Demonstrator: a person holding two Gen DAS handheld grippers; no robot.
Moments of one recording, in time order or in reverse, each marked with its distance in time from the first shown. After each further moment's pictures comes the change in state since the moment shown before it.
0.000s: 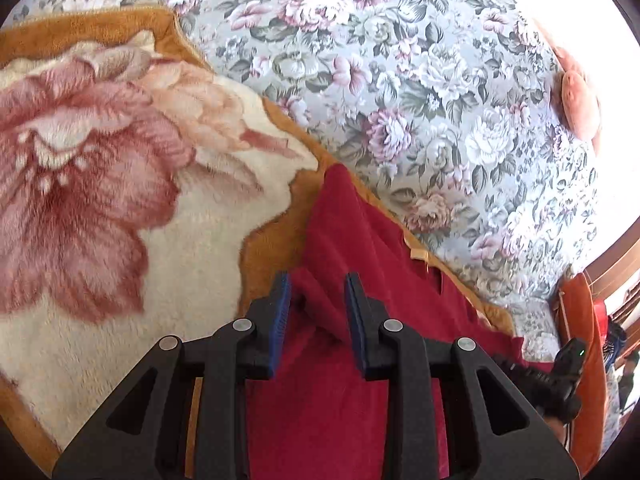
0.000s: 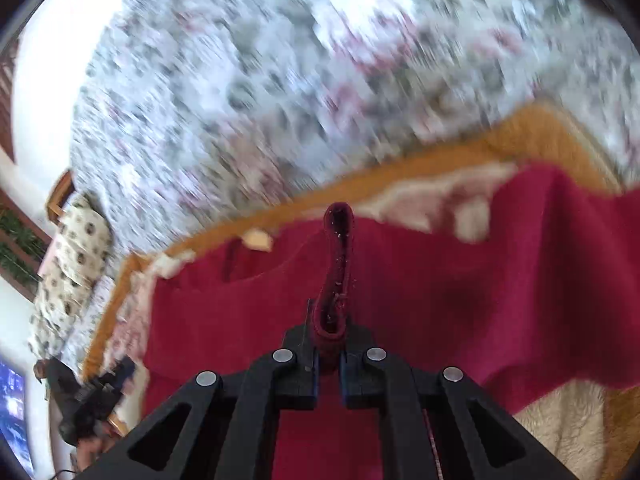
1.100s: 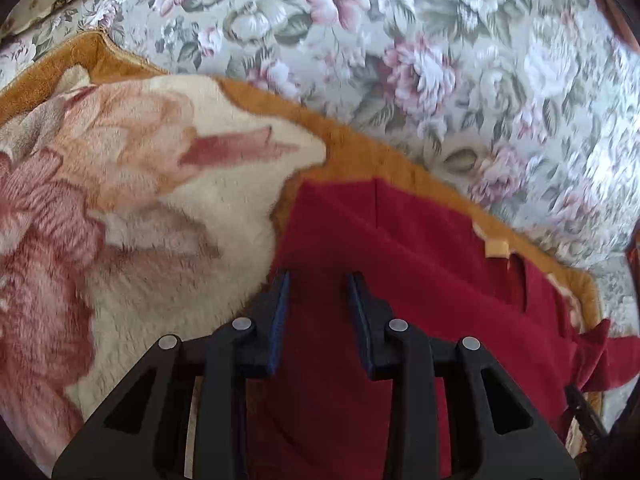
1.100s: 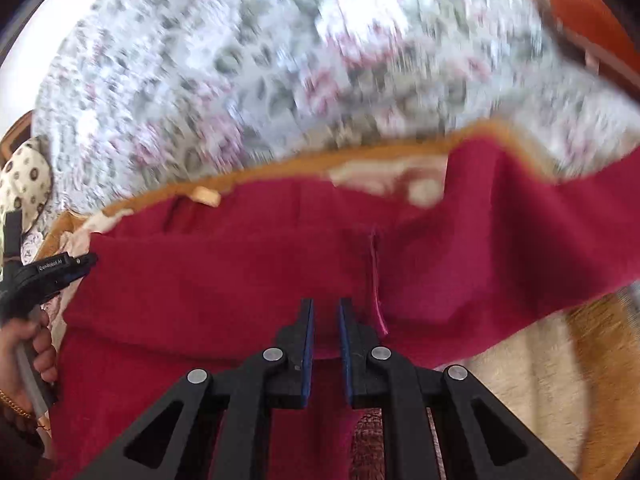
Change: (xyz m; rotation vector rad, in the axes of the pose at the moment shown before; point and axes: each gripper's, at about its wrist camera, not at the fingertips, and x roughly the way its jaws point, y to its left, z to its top) left arm 0.126 -0.023 0.049 0.216 0.180 0.220; right arm 0.008 0.027 -0.050 -0.127 -0.065 -0.287
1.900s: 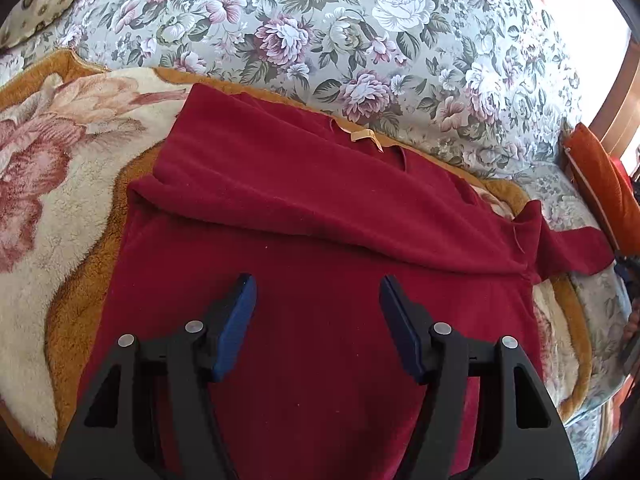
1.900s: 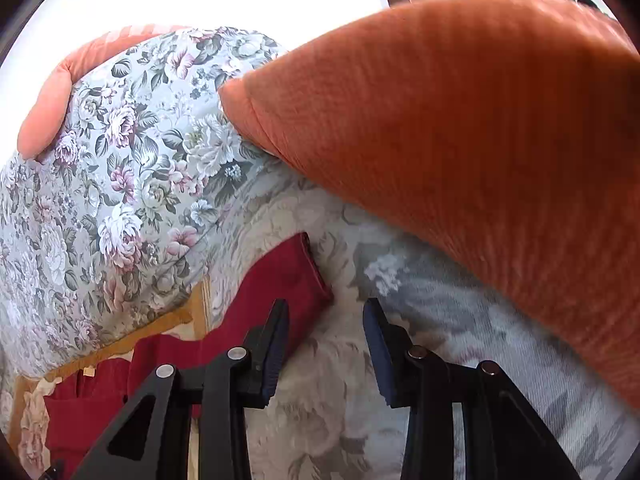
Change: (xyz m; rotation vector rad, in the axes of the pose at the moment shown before) left arm -0.085 -0.067 -0.134 0.181 -0.053 -0.153; right arm -0.207 -0.238 0.017 0.341 -0.366 -0.305
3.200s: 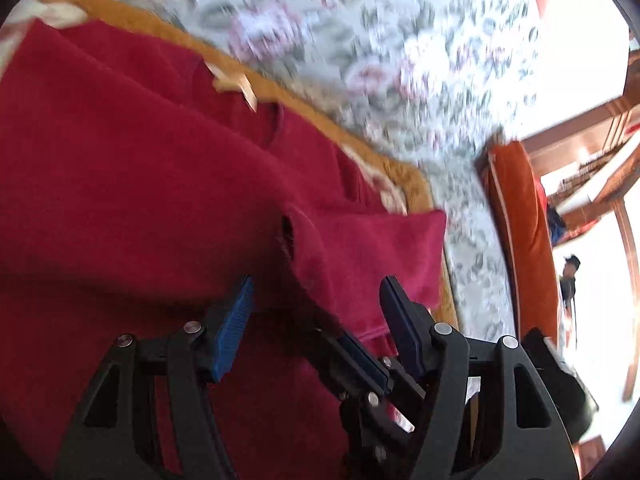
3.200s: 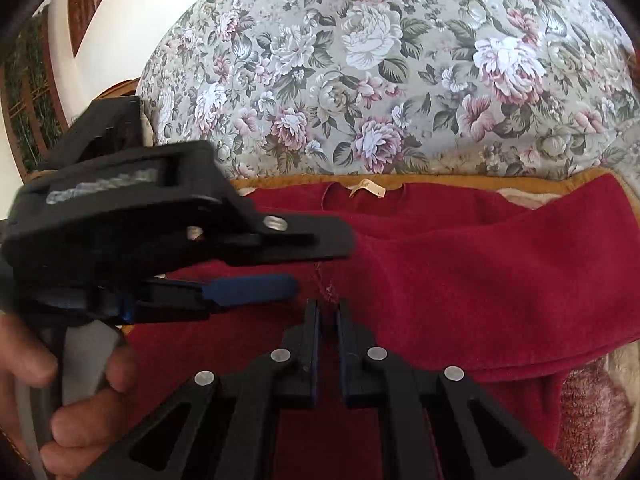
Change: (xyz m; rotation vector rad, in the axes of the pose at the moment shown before) left arm 0.060 -0.057 0.055 -0.159 0.325 -0.443; right arm 0.017 0.337 -0.213 -0.486 0.249 0.648
